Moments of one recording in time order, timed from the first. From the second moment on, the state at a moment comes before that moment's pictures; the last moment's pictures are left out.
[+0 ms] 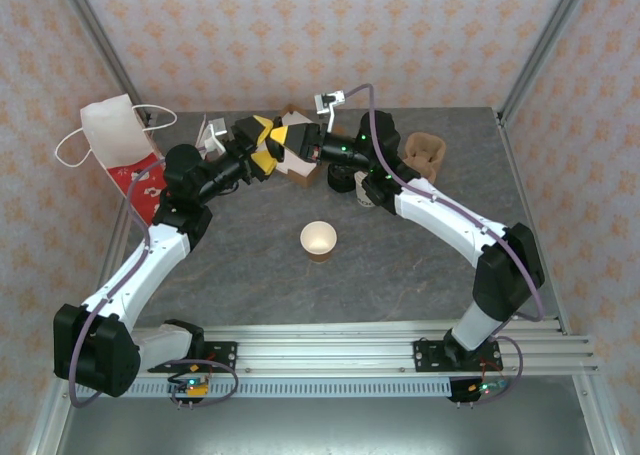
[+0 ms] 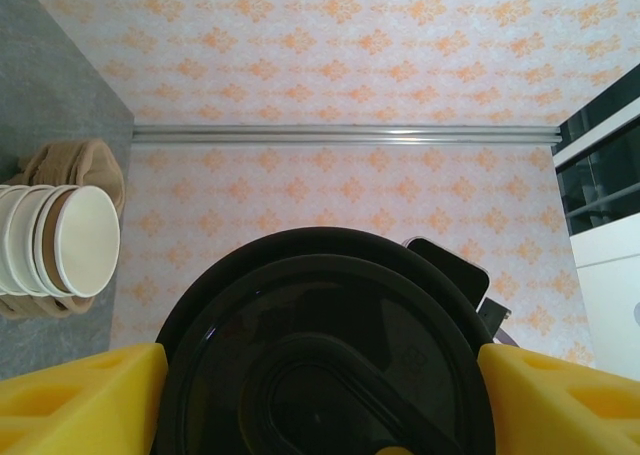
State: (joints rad) left arm -0.22 1.18 0.89 0.36 0.55 -1.62; right arm 0.66 1.63 1.37 0.43 -0.70 1.11
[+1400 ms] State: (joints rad) left arm -0.88 1.29 0.96 -0.53 -0.25 -0.44; right arm 0.43 1.11 1.04 -0.65 -0.11 0.48
